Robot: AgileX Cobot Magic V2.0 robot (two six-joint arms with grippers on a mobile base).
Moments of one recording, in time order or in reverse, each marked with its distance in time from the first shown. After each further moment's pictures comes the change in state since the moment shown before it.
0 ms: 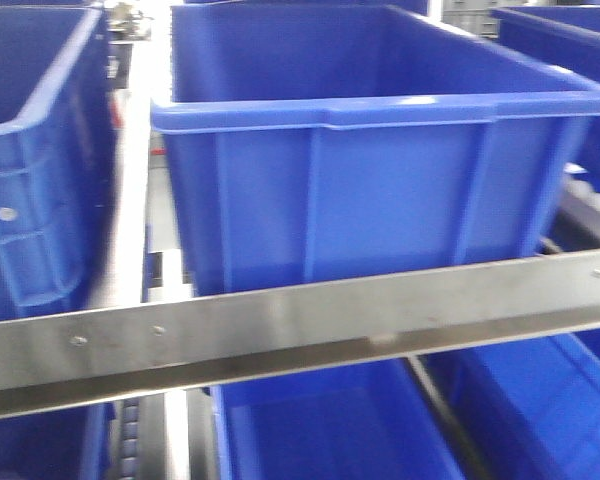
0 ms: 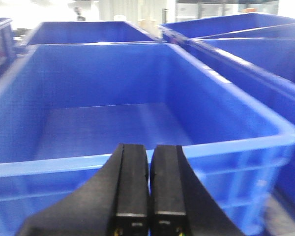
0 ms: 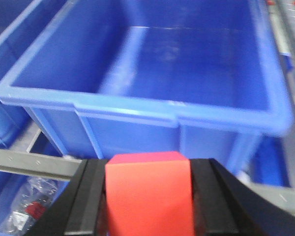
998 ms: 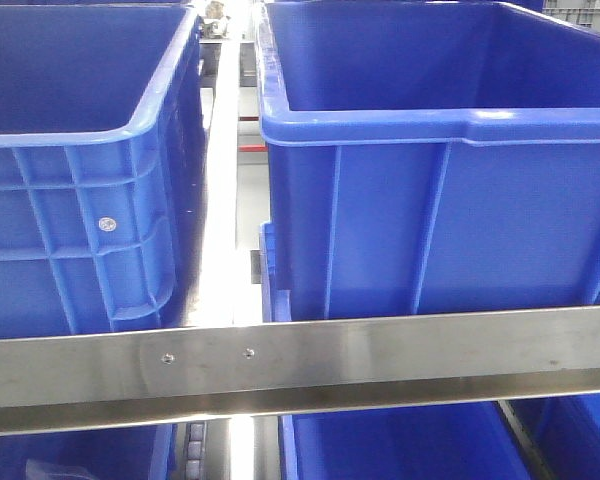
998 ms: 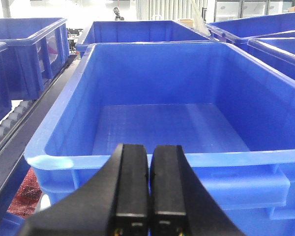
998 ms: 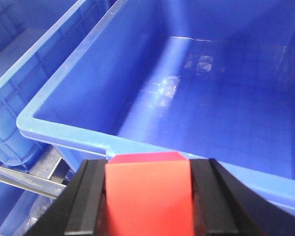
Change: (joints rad) left arm 0.000 0.000 0.000 0.000 0.000 0.000; right arm 0.000 0.000 0.000 0.000 0.000 0.000
